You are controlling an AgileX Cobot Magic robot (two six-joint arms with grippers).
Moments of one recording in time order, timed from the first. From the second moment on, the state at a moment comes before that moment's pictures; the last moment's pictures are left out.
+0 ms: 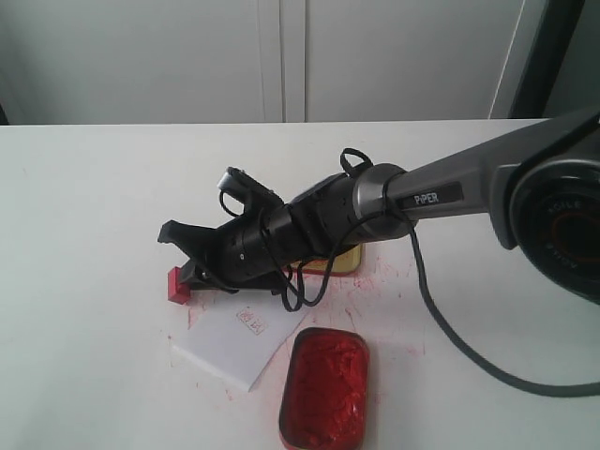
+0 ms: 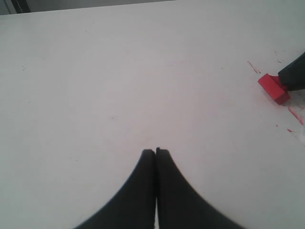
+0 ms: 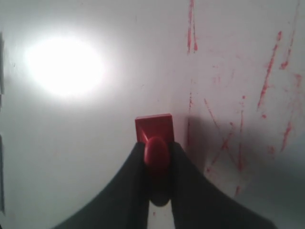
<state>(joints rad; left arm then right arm) -0.02 0.00 0.02 -0.10 0.40 0.13 0.67 2.22 -1.40 1.48 0.45 -0.67</state>
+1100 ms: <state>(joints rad) -0.02 0.00 0.02 -0.10 0.40 0.13 0.67 2.14 -1.40 1.46 0.27 -0.62</state>
